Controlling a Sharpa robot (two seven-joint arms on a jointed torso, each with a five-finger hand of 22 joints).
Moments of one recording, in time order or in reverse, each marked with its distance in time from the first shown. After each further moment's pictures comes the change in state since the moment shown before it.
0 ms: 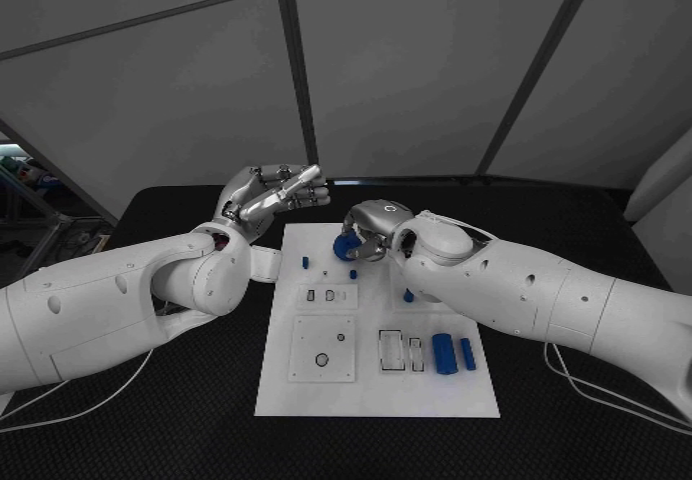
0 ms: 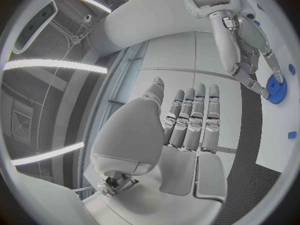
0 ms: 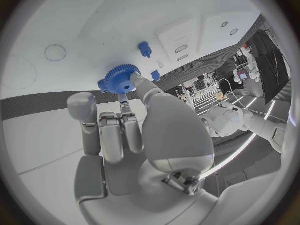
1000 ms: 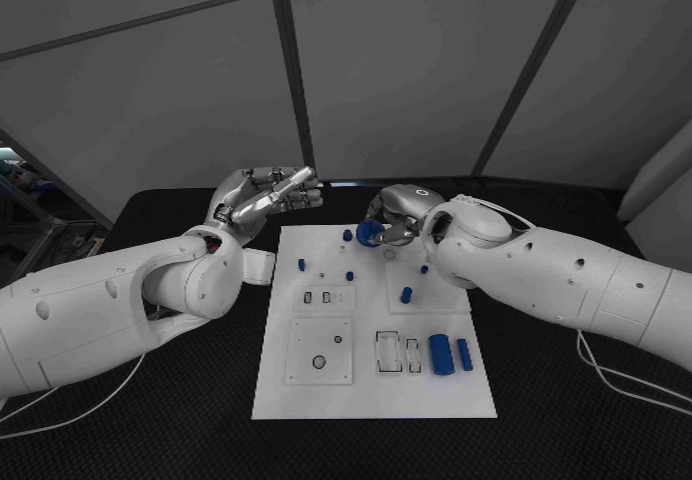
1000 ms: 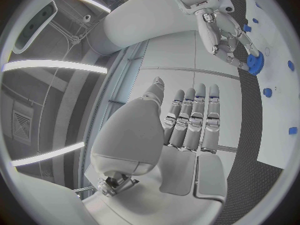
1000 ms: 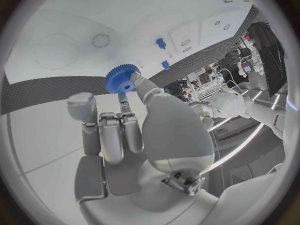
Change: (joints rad) left arm 0.000 -0.009 0.000 0.000 0.000 0.000 0.001; left_hand 0.000 0.000 0.000 0.000 0.000 -0.004 0.004 0.000 0.000 0.000 0.000 0.007 0.000 -0.004 0.004 0.005 0.001 0.000 0.000 0.000 0.000 0.002; right arm 0.035 -0.132 0.028 0.084 0.071 0.008 0.014; right_hand -0.002 -0.002 -0.003 0.003 0.000 -0.004 0.001 0.018 0.003 0.000 0.000 0.000 0.000 0.001 0.001 0.000 0.000 0.000 0.004 0.004 0.000 0.000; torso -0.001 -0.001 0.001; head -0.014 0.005
